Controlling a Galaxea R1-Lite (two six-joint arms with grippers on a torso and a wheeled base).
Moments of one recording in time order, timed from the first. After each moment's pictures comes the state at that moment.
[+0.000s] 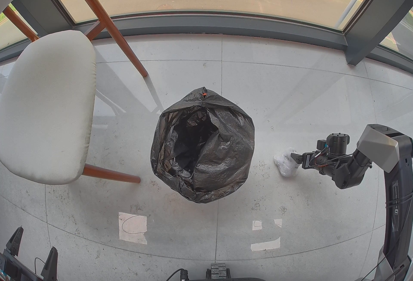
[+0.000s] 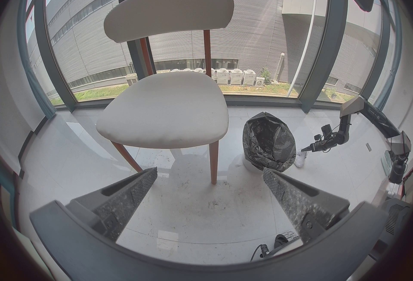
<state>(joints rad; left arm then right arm) 0.01 0.01 -0.02 0.01 -0.05 0.03 0.04 2.57 -1.14 -0.94 0.16 0.08</state>
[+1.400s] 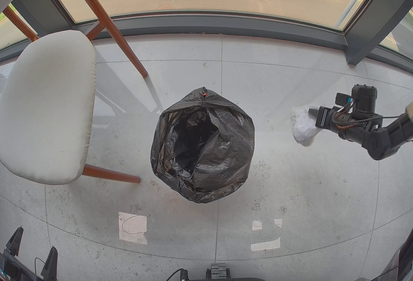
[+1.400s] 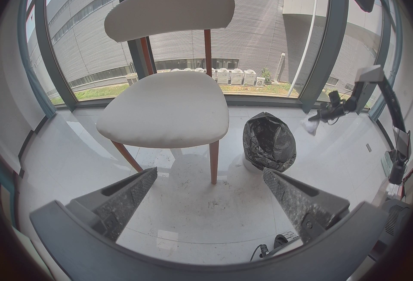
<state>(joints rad) 0.01 0.01 -0.02 0.01 -0.05 0.03 0.16 1.90 -0.97 -0.64 0.18 0.26</state>
